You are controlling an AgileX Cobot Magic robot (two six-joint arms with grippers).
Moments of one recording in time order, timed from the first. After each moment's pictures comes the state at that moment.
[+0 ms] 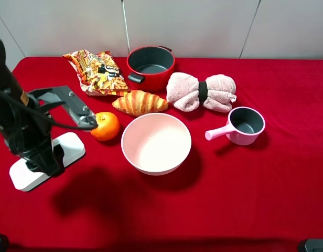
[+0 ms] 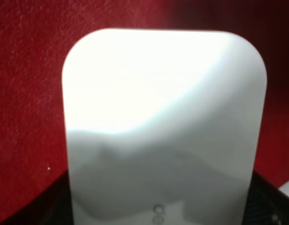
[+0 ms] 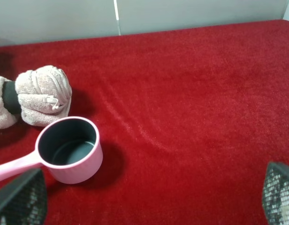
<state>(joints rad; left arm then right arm) -0.54 1.46 -0.68 0.00 0.79 0.31 -0.04 -0.01 -0.50 -0.01 1.02 0.00</state>
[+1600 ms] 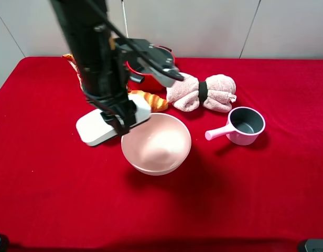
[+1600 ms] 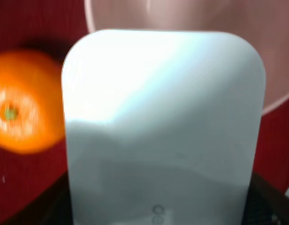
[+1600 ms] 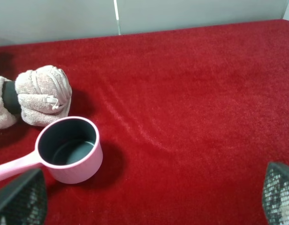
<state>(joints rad) -0.79 1.77 -1.28 0.02 1.01 0.23 -0.04 -0.01 -0.50 -0.01 1.02 0.00</state>
